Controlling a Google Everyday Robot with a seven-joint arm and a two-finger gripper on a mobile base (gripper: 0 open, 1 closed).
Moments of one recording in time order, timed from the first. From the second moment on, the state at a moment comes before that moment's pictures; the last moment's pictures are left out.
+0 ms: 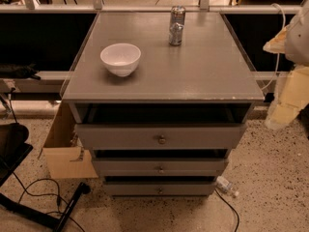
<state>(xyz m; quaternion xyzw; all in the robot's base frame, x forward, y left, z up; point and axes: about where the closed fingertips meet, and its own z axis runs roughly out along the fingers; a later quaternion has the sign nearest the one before) 0.438 -0.217 0.976 -0.60 0.78 -0.03 0.16</state>
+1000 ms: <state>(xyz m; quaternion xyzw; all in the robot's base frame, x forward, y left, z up) 0.437 -0.201 0.859 -0.59 0.79 -0.01 0.16</state>
